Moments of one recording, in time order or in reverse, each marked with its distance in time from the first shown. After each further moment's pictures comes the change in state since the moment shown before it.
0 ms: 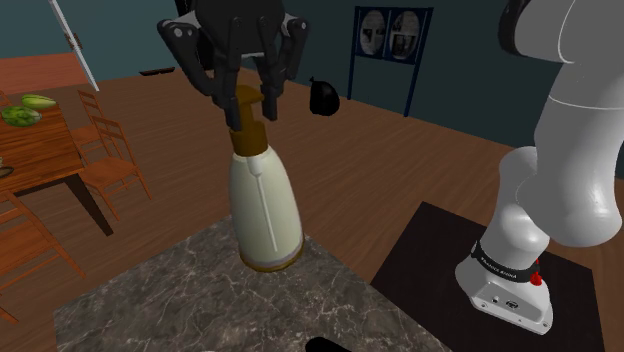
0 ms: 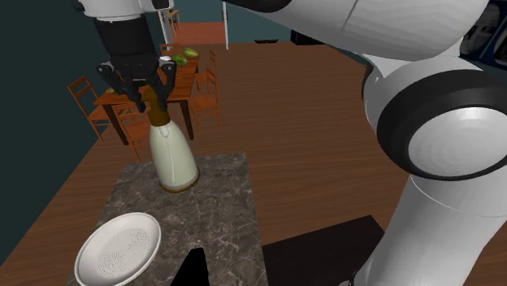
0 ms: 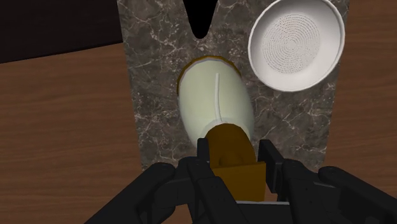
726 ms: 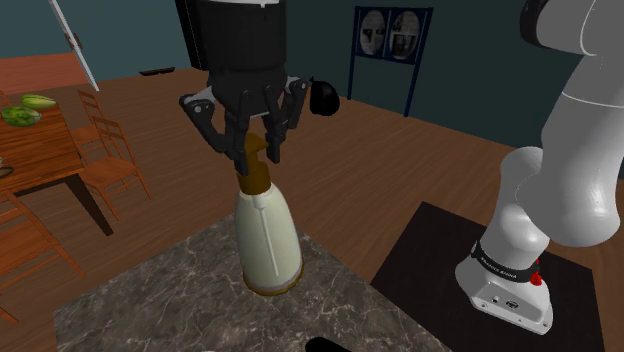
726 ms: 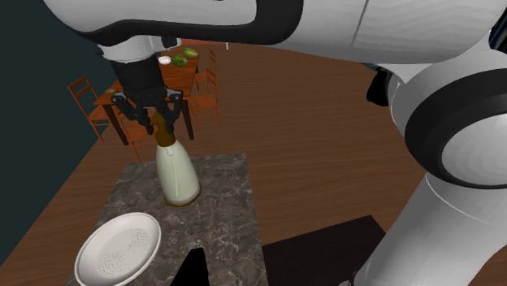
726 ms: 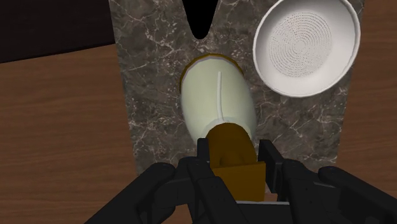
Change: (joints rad) arm -0.036 -0.094 -0.016 -0.272 0.051 0.191 -0.018
